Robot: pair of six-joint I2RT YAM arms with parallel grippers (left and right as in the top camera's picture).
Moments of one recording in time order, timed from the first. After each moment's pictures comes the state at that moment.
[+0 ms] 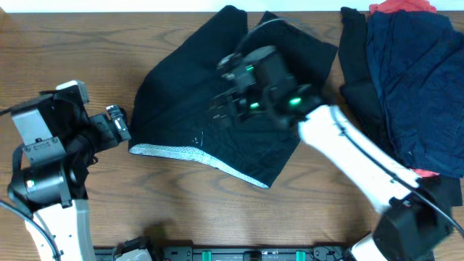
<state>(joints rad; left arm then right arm) 0.31 1.05 1.19 -0.98 0.24 -0.09 0.57 1.69 1.41 -0.53 -0.35 0.20</state>
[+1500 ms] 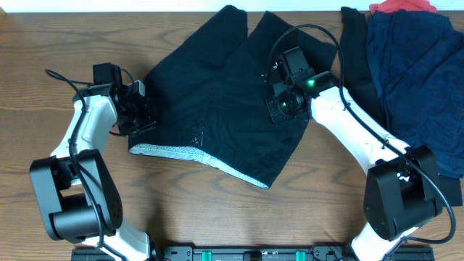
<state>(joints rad) 0.17 1.79 1.19 -0.81 0.35 -0.15 0.42 1.84 1.38 -0.76 -0.16 0.10</state>
